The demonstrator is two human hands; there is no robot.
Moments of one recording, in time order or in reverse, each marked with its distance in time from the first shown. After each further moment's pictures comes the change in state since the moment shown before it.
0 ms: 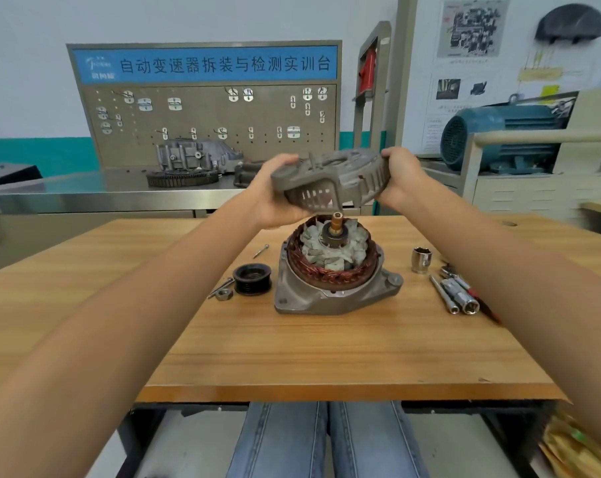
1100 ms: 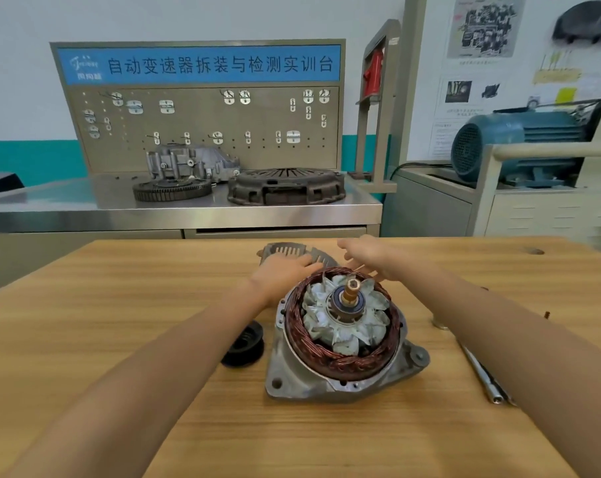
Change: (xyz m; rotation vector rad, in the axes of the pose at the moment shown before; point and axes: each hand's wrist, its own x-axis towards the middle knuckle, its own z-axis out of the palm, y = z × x) left_hand 0.114 -0.059 -0.076 2.207 -0.173 0.666; right_hand 0.102 0.068 -0.012 -1.120 -0.133 0.236
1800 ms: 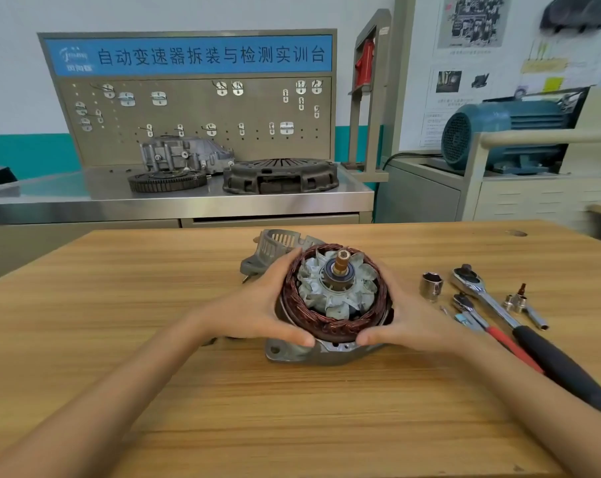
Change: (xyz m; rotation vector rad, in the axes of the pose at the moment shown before) left_hand -0.109 0.040 -0.059 -1.023 -0.261 -0.089; right_hand -0.121 0.092 0.006 -0.067 -0.116 -0.660
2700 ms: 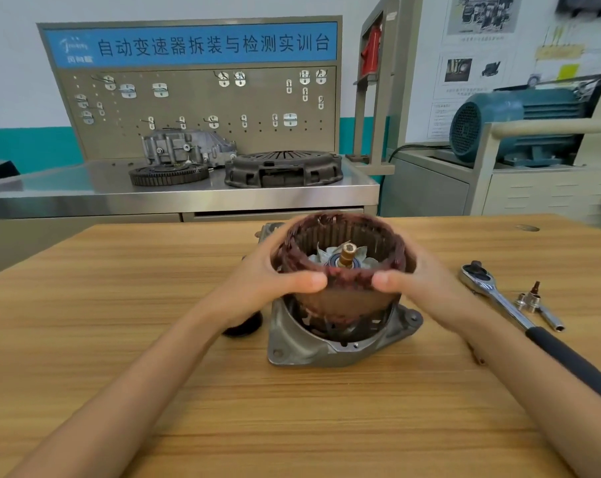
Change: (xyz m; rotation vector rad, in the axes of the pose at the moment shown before) left_hand 0.012 0.029 0.006 -0.506 0.287 0.199; right_hand 0.015 -0.014 -0.019 0.330 0.129 -0.077
